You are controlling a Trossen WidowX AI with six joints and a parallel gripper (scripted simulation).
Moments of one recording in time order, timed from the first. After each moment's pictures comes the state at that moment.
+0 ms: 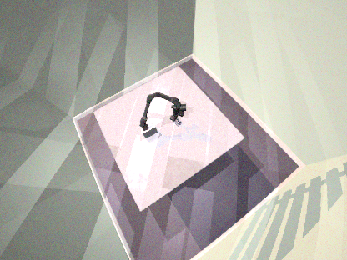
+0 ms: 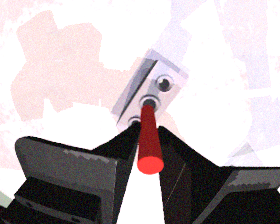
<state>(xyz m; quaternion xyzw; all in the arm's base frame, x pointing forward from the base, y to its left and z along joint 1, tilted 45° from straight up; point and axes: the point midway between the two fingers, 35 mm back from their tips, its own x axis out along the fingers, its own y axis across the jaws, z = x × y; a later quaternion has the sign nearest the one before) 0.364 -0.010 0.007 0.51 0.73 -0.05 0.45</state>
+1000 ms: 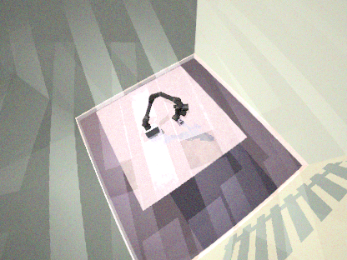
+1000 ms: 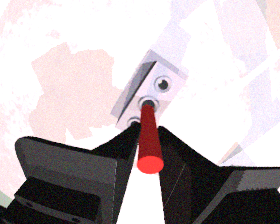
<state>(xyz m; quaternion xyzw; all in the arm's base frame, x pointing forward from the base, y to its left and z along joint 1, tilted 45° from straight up) 0.364 -0.011 0.006 0.51 0.73 -0.05 0.45</state>
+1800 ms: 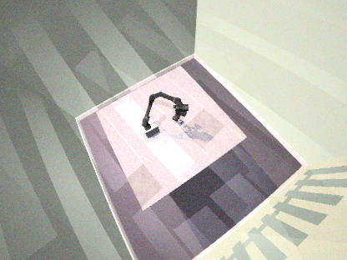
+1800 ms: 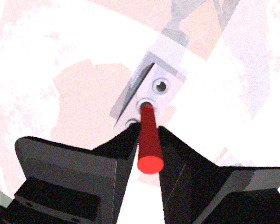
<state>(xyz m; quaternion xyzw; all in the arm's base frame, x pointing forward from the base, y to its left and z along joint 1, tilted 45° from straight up) 0.364 -0.014 0.003 0.51 0.73 -0.05 0.45</state>
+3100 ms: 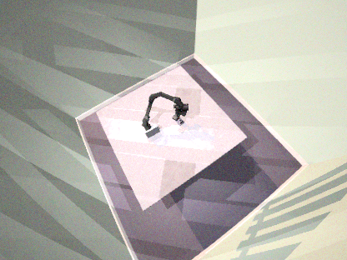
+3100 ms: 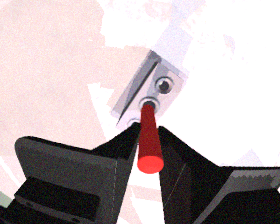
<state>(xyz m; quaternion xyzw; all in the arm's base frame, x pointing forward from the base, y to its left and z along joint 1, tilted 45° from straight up) 0.366 -0.011 0.005 0.51 0.73 -0.05 0.46</state>
